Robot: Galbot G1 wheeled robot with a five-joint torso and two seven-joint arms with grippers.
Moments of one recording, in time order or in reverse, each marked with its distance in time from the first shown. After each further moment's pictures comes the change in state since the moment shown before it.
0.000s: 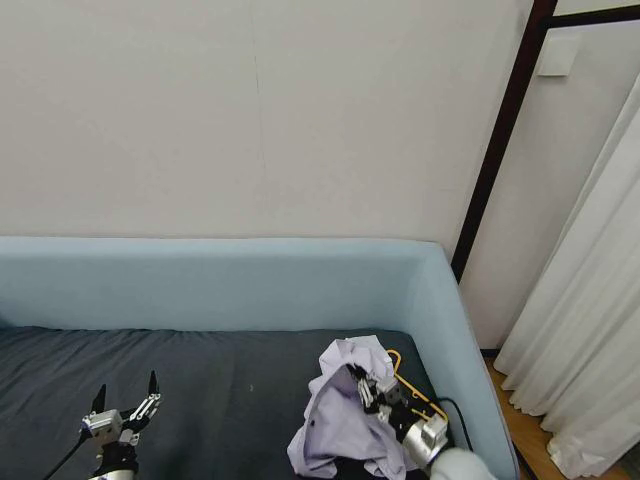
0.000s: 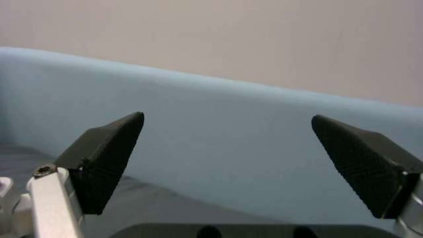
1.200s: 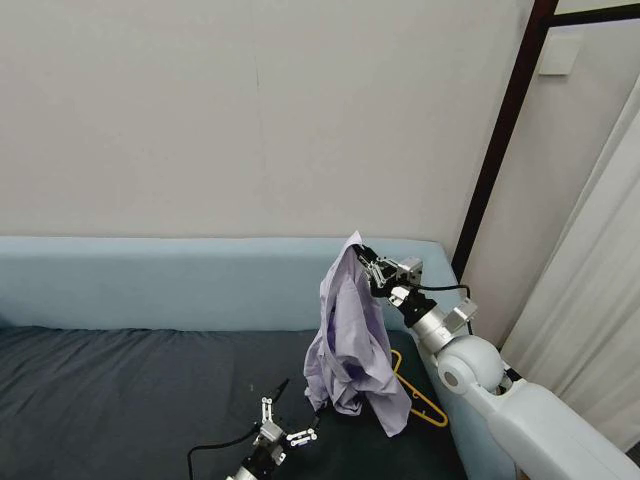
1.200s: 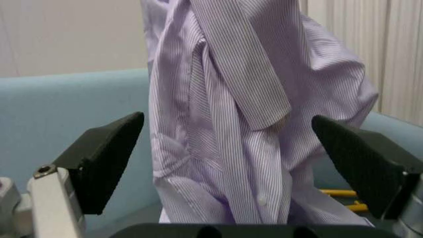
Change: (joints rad) left arm -0.239 -0.080 0.379 0.363 0.294 -0.243 0.455; right arm 0.224 -0.089 -0.022 0.159 0.163 -0.091 0.063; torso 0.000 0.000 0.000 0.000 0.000
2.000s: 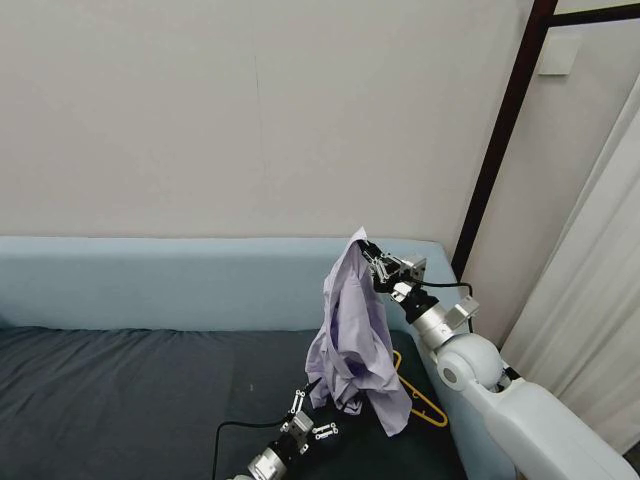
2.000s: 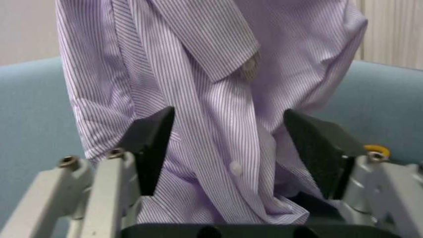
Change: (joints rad) left arm -0.113 -0.043 0.030 0.144 0.205 0.022 -0.043; right arm -0.014 0.026 0.033 -0.013 -0.009 -0.006 0.010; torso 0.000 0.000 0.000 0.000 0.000
